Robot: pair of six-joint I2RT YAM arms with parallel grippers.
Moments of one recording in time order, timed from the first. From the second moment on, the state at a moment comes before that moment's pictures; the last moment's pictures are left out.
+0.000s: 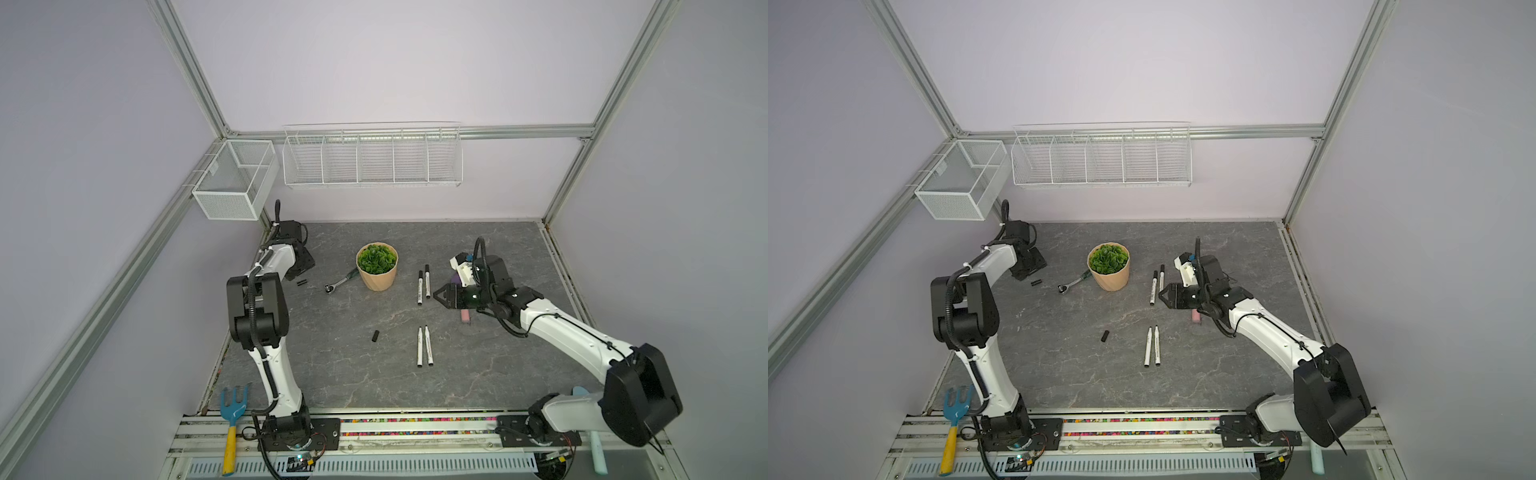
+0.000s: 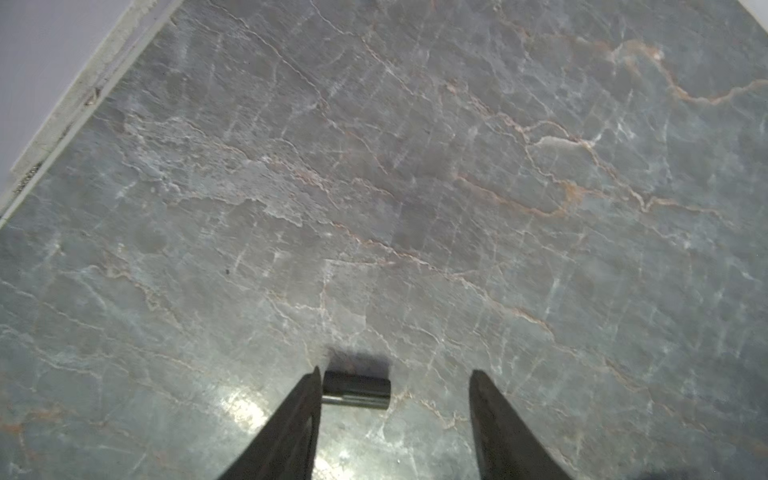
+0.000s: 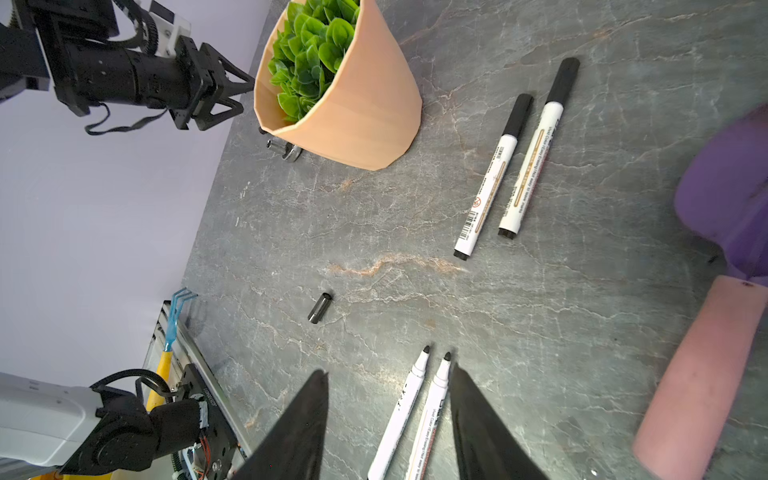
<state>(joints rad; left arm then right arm) 0.05 2.04 1.57 -0.63 -0.14 -0.52 0.50 1.38 0.92 -0.29 -0.40 0.47</state>
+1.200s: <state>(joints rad) 0.07 2.13 1.56 -0.67 -0.12 -0.52 0.51 1.39 0.92 -0.29 -0.37 0.44</state>
